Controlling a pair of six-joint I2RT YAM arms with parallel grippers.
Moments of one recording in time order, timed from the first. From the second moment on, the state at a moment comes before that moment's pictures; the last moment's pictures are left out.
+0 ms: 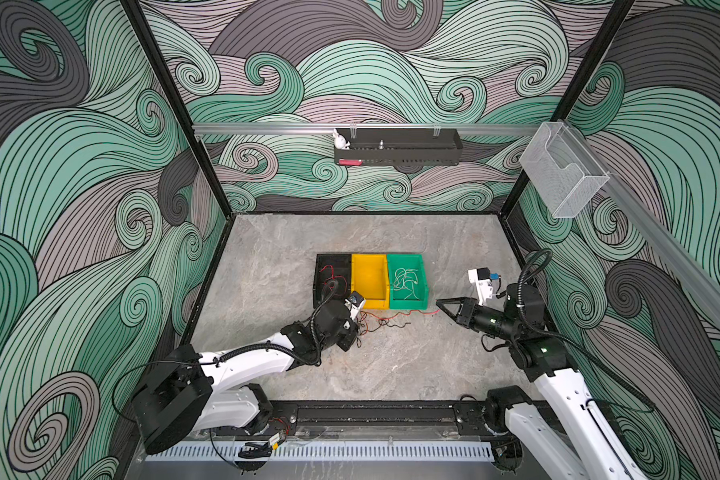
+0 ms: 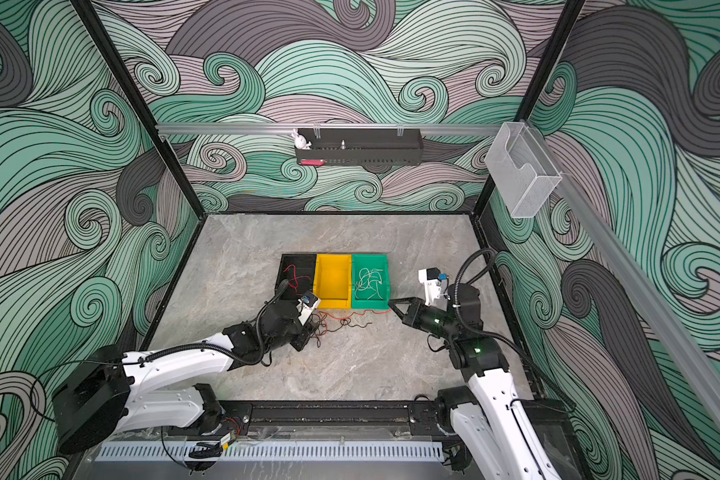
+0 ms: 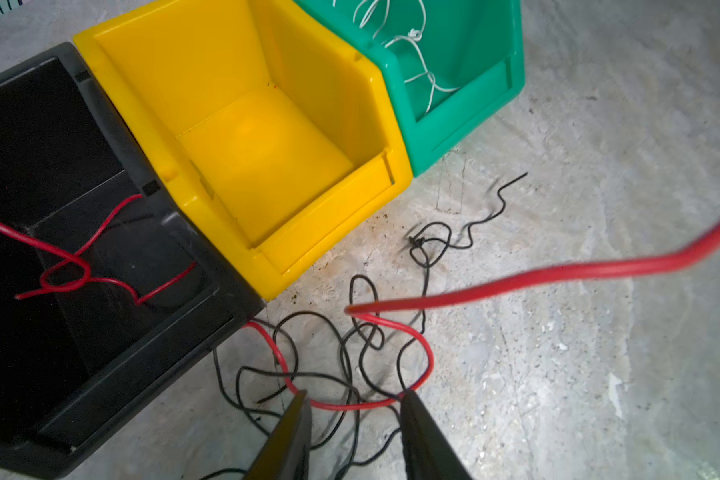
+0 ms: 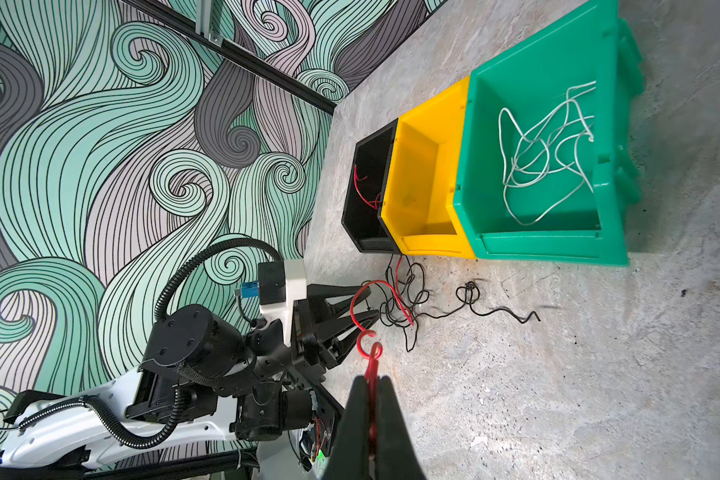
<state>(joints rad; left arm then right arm) -0.87 1.24 0.53 -0.02 -0.12 -0.12 0.17 0.66 0.60 -0.44 -0.70 0.68</state>
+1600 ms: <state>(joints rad) -0.75 1.18 0.61 -0.31 -0.37 -0.29 0.03 0.57 0.68 -0.71 -0.18 0.55</state>
